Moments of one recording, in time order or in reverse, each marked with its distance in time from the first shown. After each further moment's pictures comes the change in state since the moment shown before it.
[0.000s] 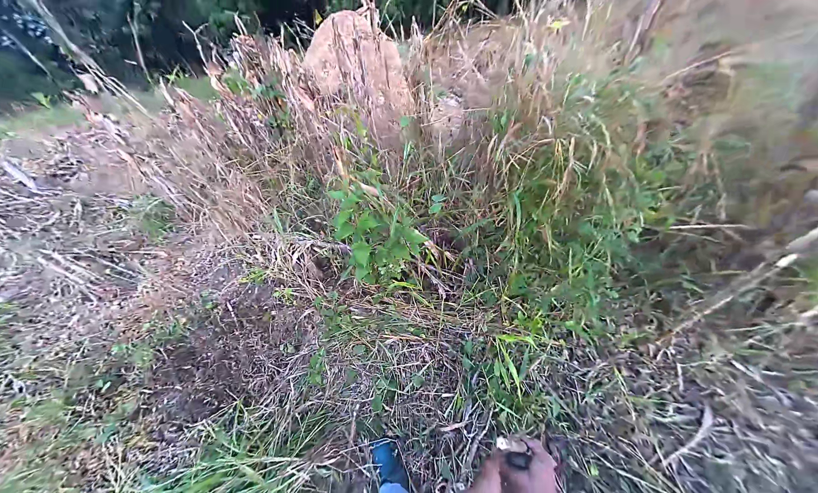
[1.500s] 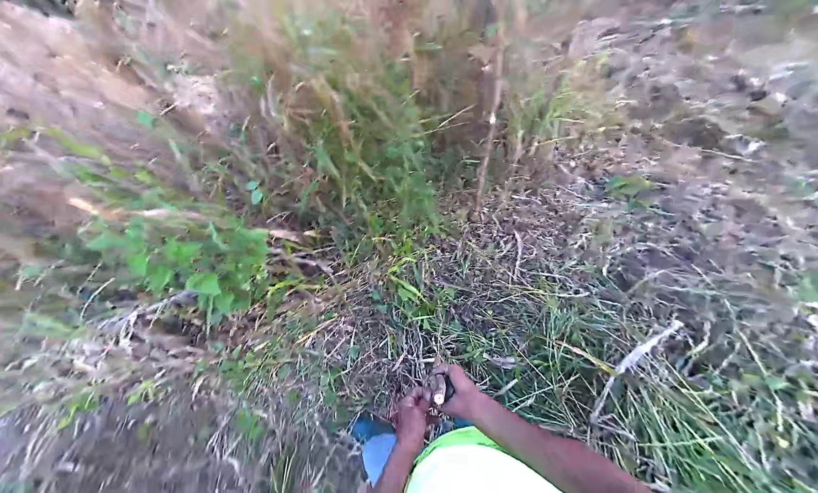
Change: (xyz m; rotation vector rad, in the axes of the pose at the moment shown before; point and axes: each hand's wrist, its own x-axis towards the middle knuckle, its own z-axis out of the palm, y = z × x) left_hand -0.020 0.009 -0.110 0.892 -0.205 0.408; right_hand -0.058 0.037 -0.061 -0.054 0.020 0.242
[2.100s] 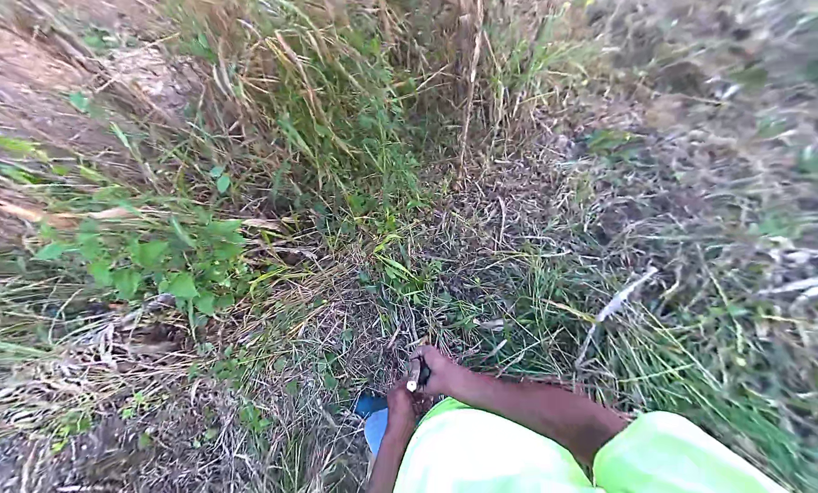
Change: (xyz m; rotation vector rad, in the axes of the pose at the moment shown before) left_hand -0.005 -0.013 -0.010 -0.117 0.159 -0.241; right_hand 0.019 0.022 0.009 -0.105 0.090 0.104
